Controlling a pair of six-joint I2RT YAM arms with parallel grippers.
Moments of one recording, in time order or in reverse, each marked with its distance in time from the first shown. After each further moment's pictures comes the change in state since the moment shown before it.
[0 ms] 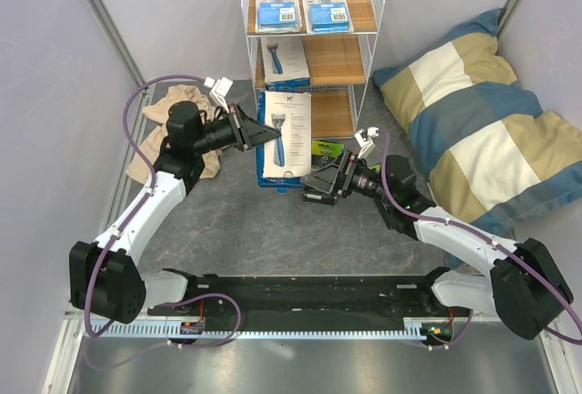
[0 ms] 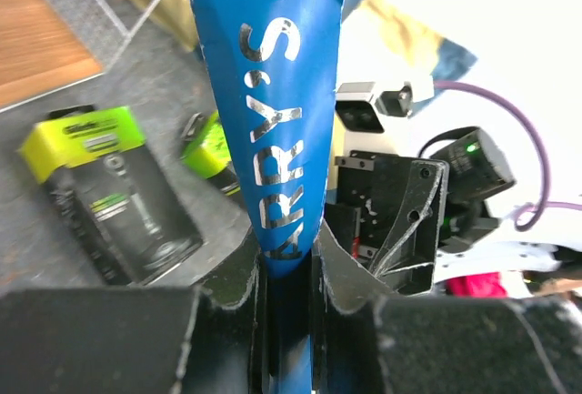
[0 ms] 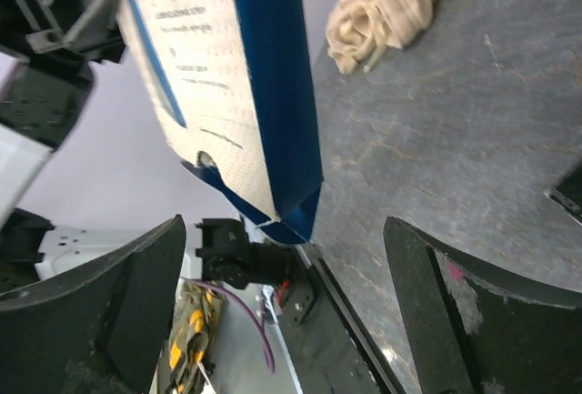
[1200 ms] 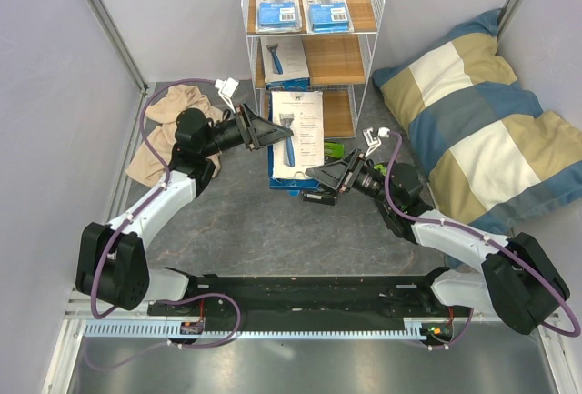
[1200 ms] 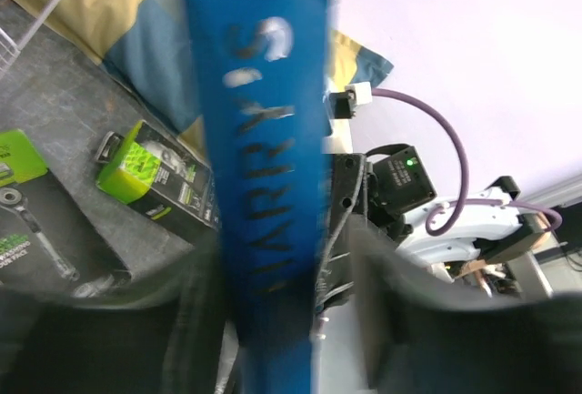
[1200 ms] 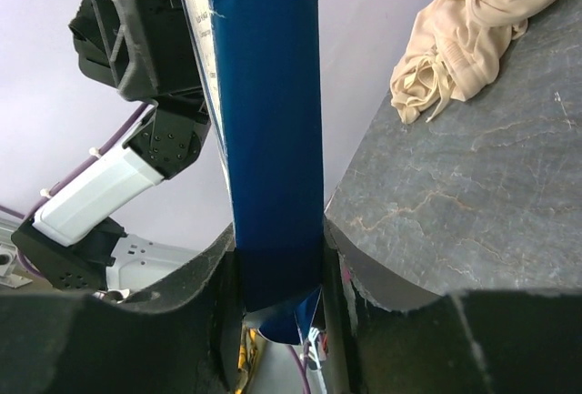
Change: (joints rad) left arm -0.045 0.085 -0.082 0.402 0.064 -0.277; right arm -0.006 0.027 -0.090 0.365 0.027 0.169
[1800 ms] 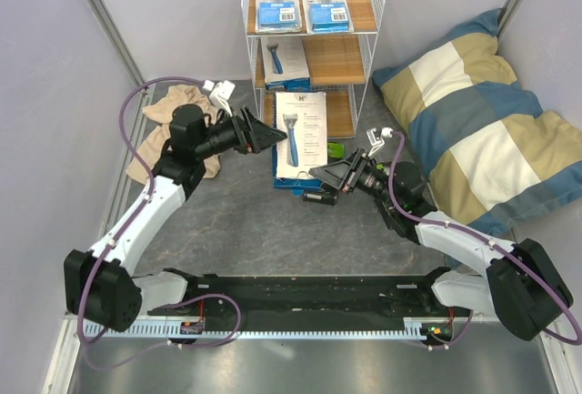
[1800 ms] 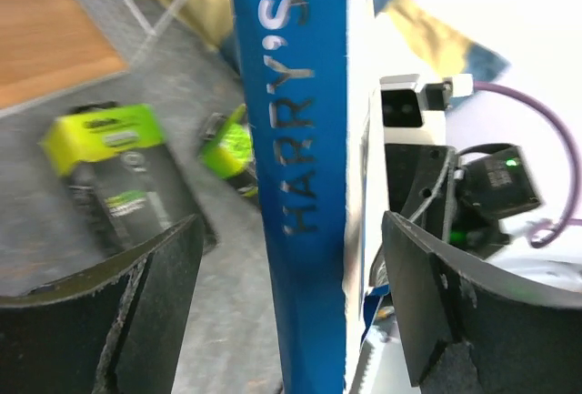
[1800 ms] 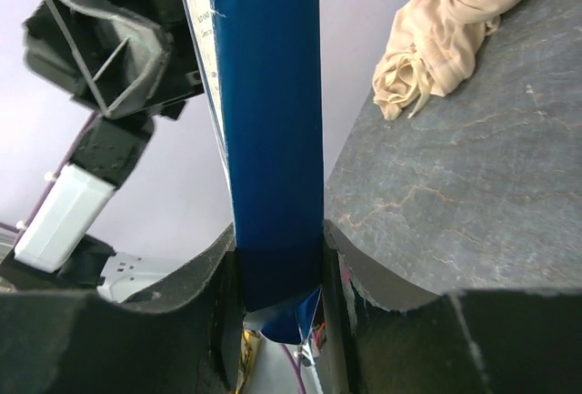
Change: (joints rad) left arm -0.003 -0.102 0.077 -0.451 -0.180 0.326; right arm -0.021 -0.038 0.000 -0.077 0.001 -0.011
